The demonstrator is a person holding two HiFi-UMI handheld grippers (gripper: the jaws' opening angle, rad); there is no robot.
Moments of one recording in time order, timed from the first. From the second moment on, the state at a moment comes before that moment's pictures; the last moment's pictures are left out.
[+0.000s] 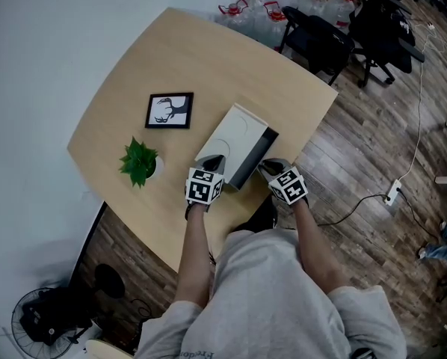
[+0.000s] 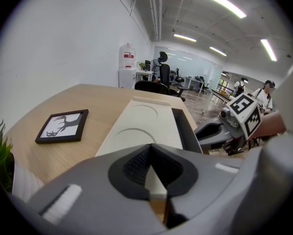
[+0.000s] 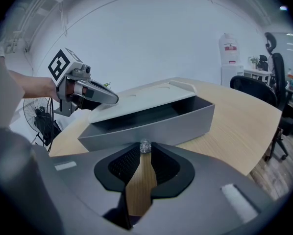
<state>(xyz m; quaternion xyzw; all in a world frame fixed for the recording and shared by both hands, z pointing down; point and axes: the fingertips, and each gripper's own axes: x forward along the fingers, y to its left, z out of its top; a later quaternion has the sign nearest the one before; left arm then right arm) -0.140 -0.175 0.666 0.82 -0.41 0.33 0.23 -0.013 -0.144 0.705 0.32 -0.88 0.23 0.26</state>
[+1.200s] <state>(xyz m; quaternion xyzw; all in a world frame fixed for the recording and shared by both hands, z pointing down) -0.142 -0.176 0.665 0.82 -0.41 0.33 0.23 0.008 -0.127 0.705 0.33 -0.87 0.24 0.26</state>
